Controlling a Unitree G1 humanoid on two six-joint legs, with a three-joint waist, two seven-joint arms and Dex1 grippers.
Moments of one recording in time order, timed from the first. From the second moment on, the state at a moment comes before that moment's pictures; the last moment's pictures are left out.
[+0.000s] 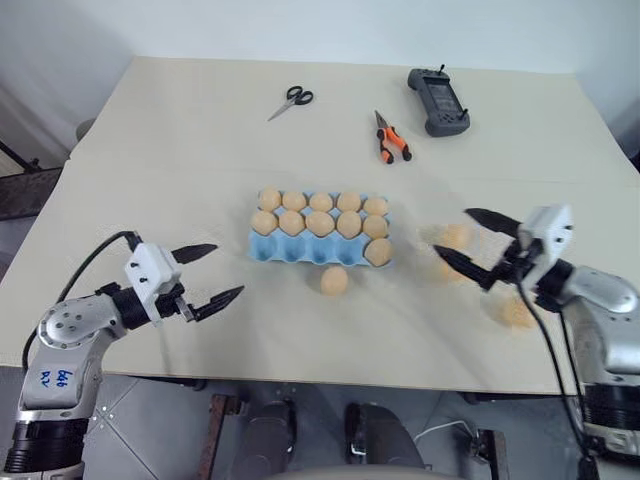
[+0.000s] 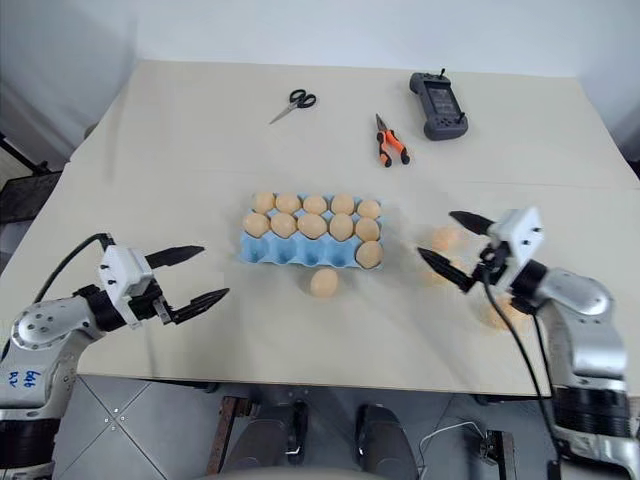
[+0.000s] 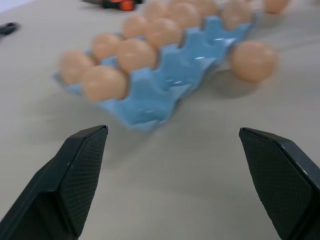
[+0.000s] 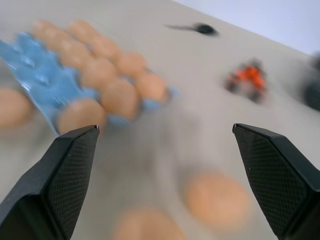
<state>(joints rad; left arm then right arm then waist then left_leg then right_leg) -0.08 0.68 0.18 -0.16 -0.37 0.13 -0.90 -0.14 -0.68 -0.34 -0.06 0.44 0.17 0.92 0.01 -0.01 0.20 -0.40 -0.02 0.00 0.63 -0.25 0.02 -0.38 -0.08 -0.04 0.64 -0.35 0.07</state>
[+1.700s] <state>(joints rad) -0.06 0.58 0.20 -0.11 -0.36 0.03 -0.89 -0.23 -0.69 -0.11 -0.17 0.53 0.37 1.09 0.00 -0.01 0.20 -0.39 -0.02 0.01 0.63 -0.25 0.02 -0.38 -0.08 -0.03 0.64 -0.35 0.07</state>
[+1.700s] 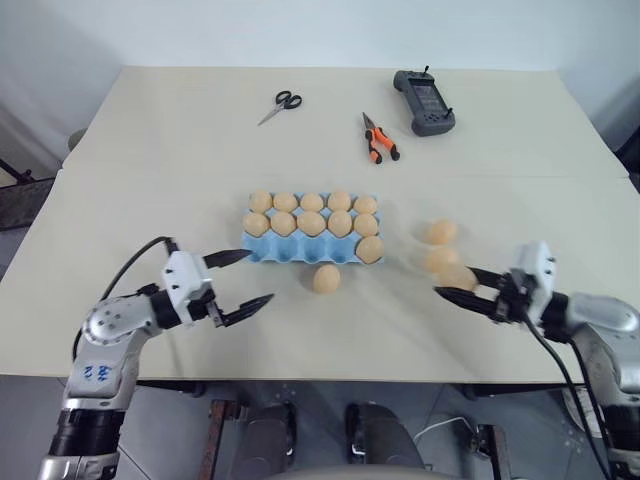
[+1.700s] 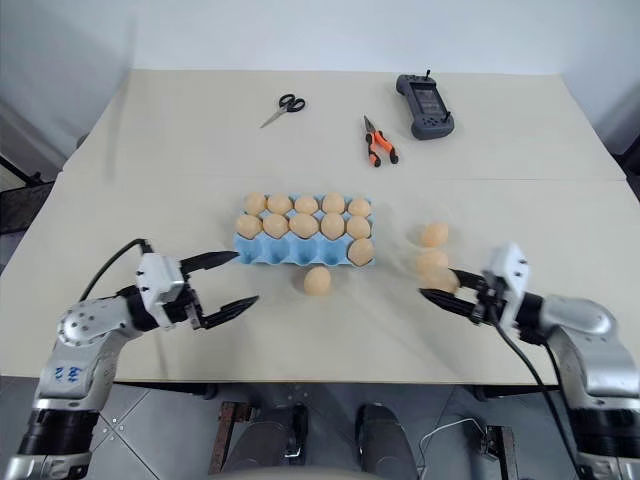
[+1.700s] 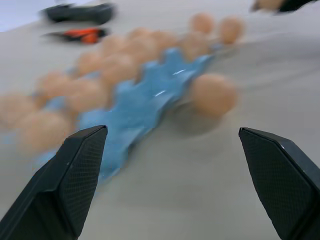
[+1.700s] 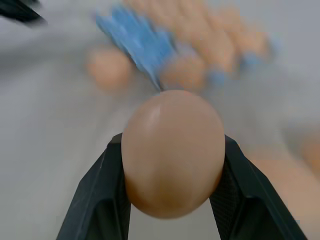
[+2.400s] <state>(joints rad) 0.06 0.57 0.26 -0.23 -0.36 0.07 -0.77 -0.63 -0.46 0.21 -0.02 0.38 0.50 0.96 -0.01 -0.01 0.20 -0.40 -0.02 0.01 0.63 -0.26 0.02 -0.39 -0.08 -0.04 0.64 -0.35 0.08</state>
